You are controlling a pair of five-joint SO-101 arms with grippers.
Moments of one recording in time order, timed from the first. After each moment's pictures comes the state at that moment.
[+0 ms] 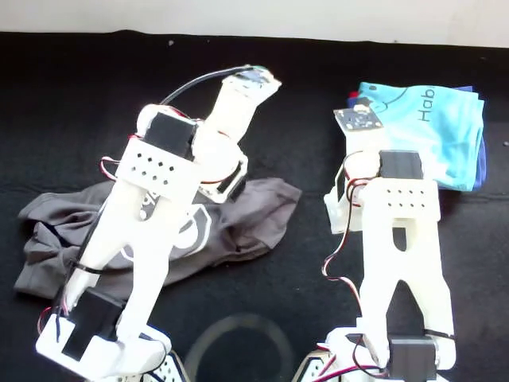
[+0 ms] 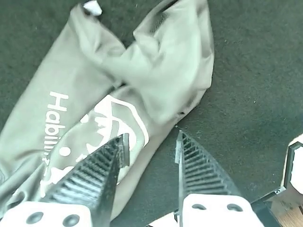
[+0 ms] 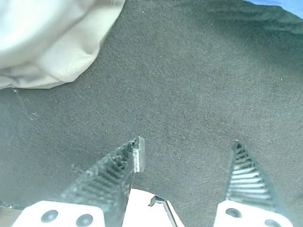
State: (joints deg) left arm 16.5 -7.3 -7.6 92.2 -11.6; right arm -5.6 -19.9 16.6 93.9 11.6
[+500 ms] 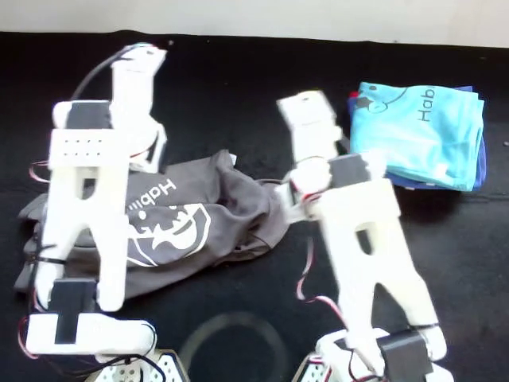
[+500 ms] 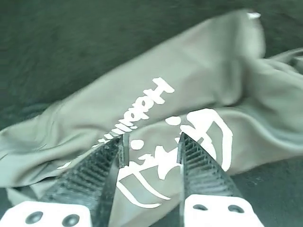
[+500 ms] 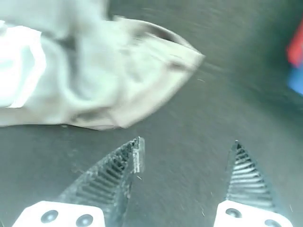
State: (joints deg) left arm -10.5 -3.1 -0.7 80.3 -11.5; right arm -24.7 -18.2 18.9 79.8 4.8
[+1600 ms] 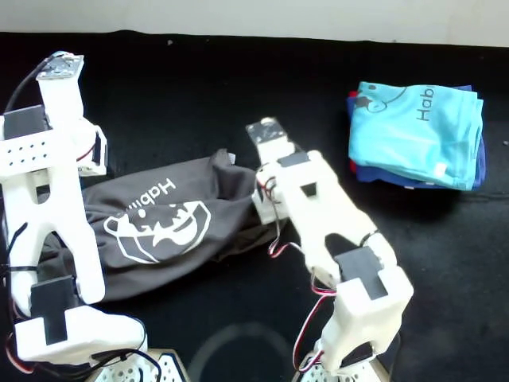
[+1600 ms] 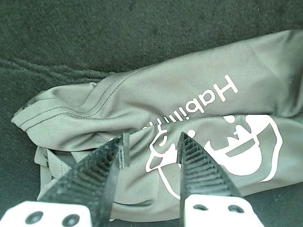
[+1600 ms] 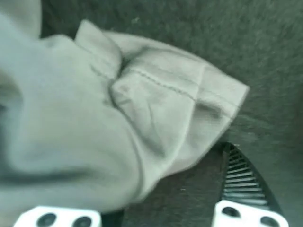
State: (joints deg) left arm -23.1 -2.5 0.0 80.2 -11.5; right arm -23.7 14.0 15.7 58.5 4.7
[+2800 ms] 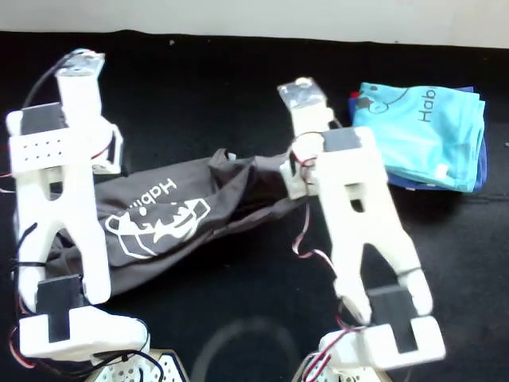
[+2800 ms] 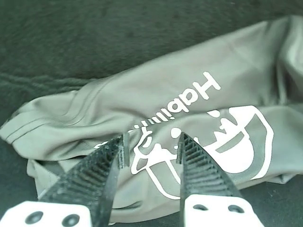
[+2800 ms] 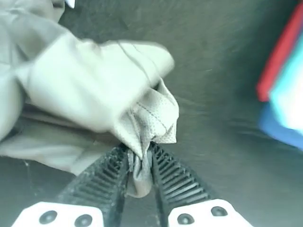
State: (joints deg) left arm -17.6 -2.4 0.0 80.0 -11.5; right arm -15.7 -6.7 8.4 74.8 12.8
